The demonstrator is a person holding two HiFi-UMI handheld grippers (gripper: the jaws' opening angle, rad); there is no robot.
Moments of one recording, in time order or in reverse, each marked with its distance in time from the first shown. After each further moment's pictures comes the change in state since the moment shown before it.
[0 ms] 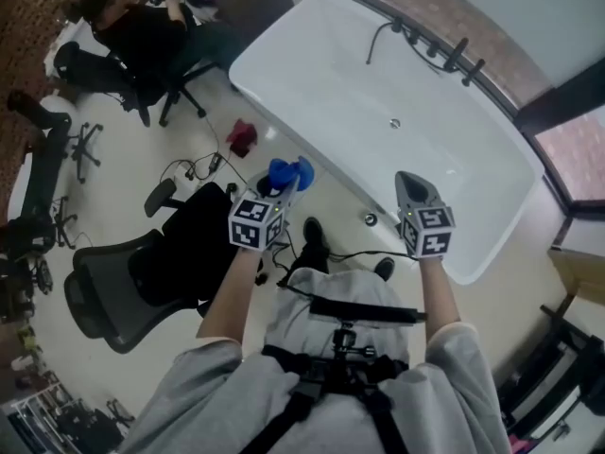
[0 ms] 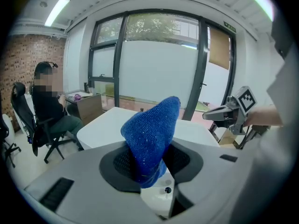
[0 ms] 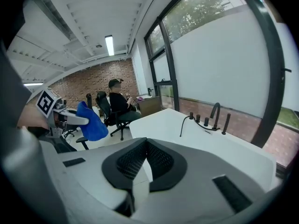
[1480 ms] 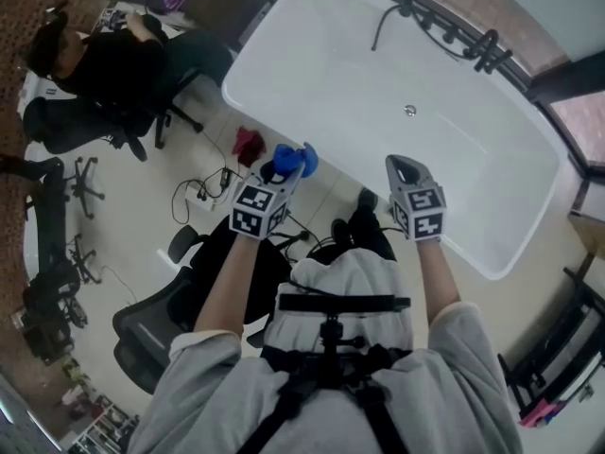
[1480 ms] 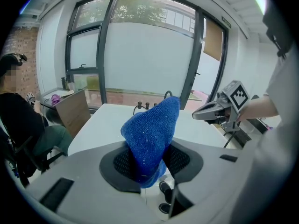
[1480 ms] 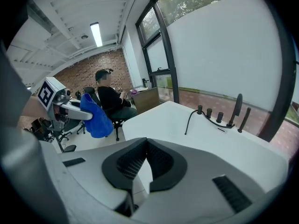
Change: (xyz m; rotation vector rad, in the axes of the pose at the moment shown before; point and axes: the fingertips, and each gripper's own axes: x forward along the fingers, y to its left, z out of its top) left arm 0.128 0.162 0.059 0.140 0.150 -0.191; right arm 0.207 0.014 0.055 0.073 0.110 -0.046
